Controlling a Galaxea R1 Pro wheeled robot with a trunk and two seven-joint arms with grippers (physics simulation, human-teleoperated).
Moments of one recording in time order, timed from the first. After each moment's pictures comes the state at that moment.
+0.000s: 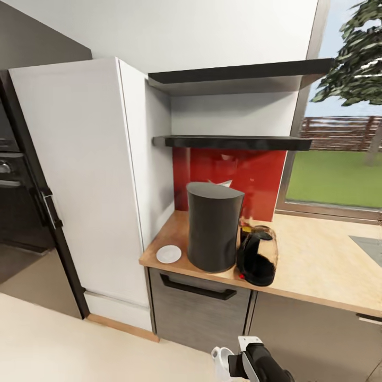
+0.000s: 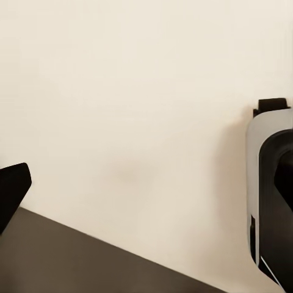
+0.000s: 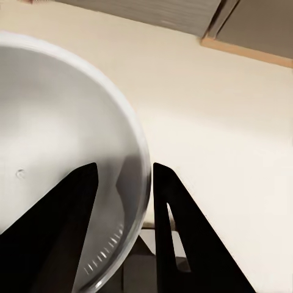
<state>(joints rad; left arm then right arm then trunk) -0.21 0.05 0.01 -0.04 -0.19 0.11 0.31 -0.44 0.15 -0.17 -0.50 0.17 0.56 -0.03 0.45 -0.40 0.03</state>
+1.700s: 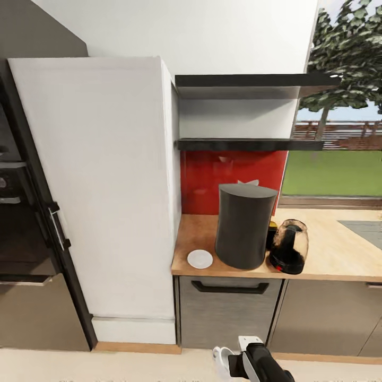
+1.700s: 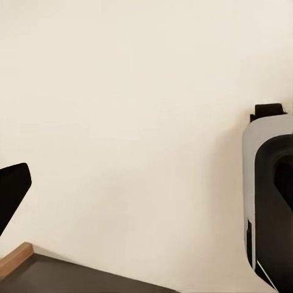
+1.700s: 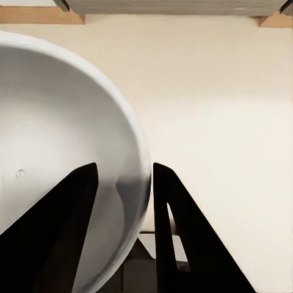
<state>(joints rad) -0.21 0.04 0.01 -0.04 -0.19 0.11 0.31 -0.44 0.15 -0.17 -0.50 0.17 0.56 -0.03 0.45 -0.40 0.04</state>
